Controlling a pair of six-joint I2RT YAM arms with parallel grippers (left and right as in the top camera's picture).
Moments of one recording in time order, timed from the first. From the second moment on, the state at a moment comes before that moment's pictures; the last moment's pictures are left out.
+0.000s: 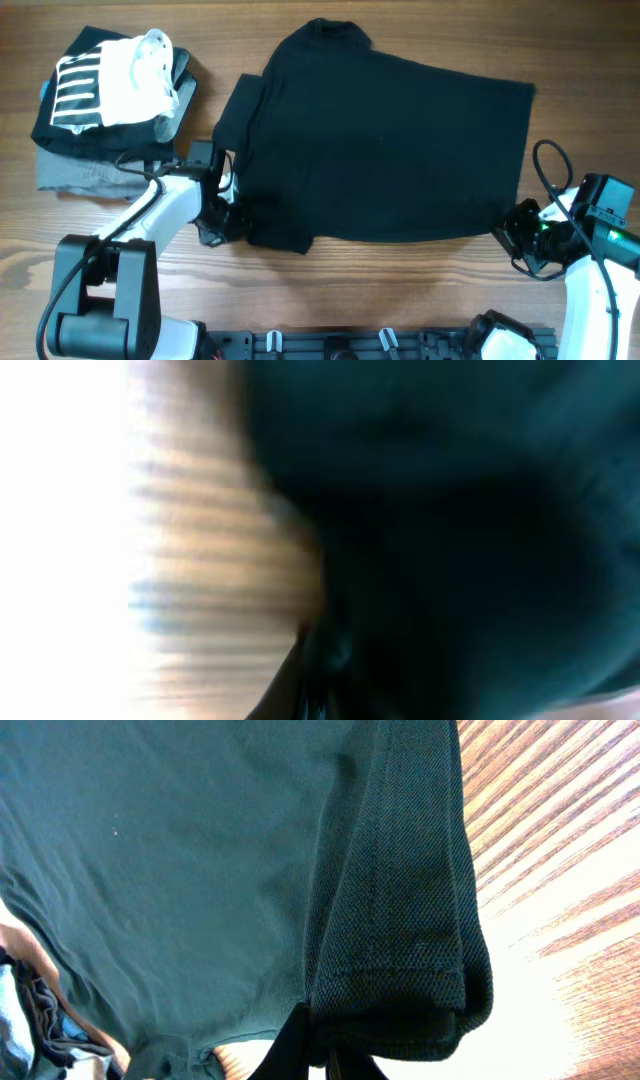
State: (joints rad) left arm -0.12 1.63 0.77 -0.81 0.31 -0.37; right arm -0.48 1.02 0.77 -1.09 -0.42 0.47
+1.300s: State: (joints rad) left arm -0.25 1.68 1.28 -0.50 0.10 -0.34; right arm -0.48 1.46 0.78 -0.63 -0.40 0.52
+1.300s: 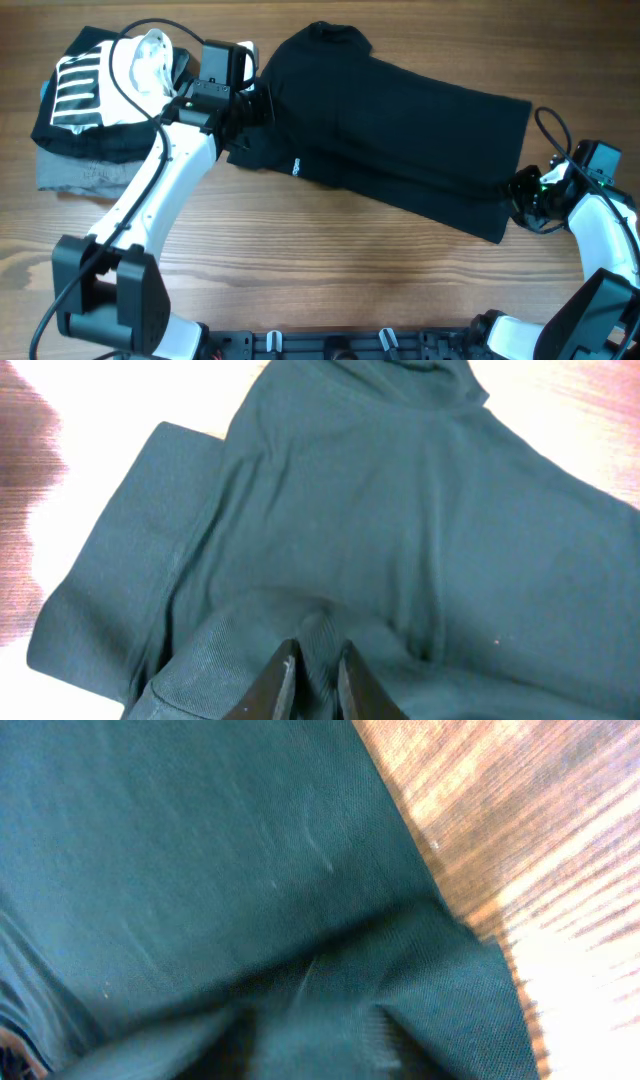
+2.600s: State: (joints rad) left arm -0.20 1.80 1.20 -0.74 0.04 -0.31; right arm -0.49 1.45 0.84 -0.93 0.08 0.55
